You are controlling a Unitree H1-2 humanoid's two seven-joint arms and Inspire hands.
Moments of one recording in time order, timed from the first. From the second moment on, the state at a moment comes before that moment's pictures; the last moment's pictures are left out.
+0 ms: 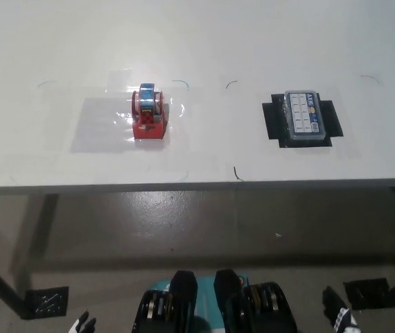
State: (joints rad) left_arm 0.34 0.14 -0.01 0.13 0.02 -0.40 -0.05; right_arm 0.31 -0.01 0.10 0.06 -0.04 -0.39 0.00
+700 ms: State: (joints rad) left_arm 0.37 0.15 -0.02 -0.09 -0.03 -0.40 -0.09; right_arm -0.12 -0.06 -0.07 -0.06 -0.01 -0.29 -0.02
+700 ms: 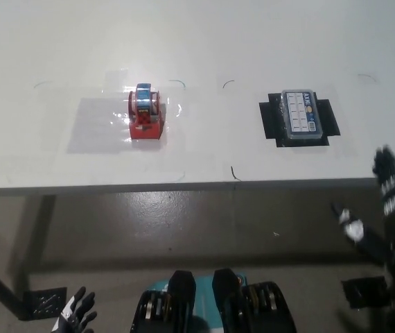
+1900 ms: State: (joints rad) left_arm 0.39 0.15 -0.04 -0.16 -0.09 -0.37 -0.13; right_arm -0.96 -0.13 -0.14 1.31 0.00 -0.36 -0.14
